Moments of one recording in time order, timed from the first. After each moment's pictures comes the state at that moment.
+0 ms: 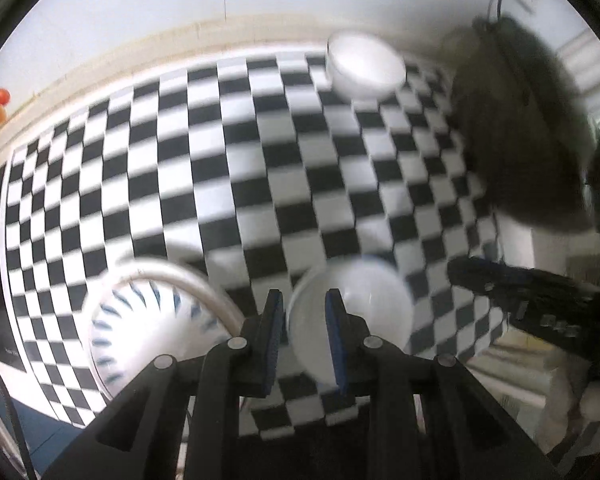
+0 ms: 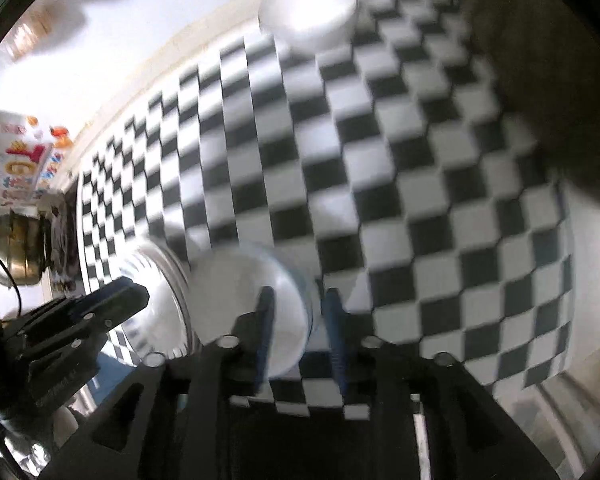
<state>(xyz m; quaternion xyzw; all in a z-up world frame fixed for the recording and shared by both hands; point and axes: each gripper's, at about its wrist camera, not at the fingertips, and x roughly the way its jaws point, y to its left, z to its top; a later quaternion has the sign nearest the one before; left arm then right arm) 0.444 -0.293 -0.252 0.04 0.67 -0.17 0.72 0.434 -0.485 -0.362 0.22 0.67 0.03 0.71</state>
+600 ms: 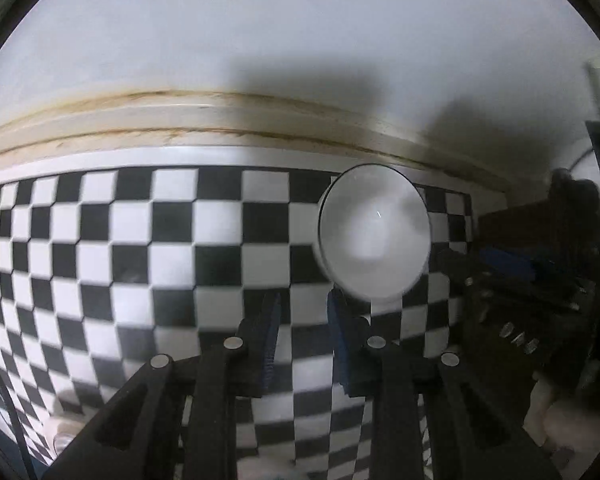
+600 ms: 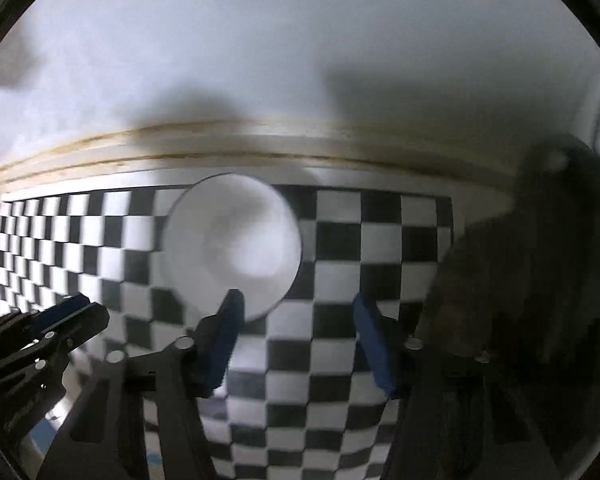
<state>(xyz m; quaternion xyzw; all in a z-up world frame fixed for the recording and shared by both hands) 0.643 -0.382 -0.317 -0.06 0.69 -0.14 0.71 0.681 -0.547 -0.370 0.00 0.68 -0.02 0.73</state>
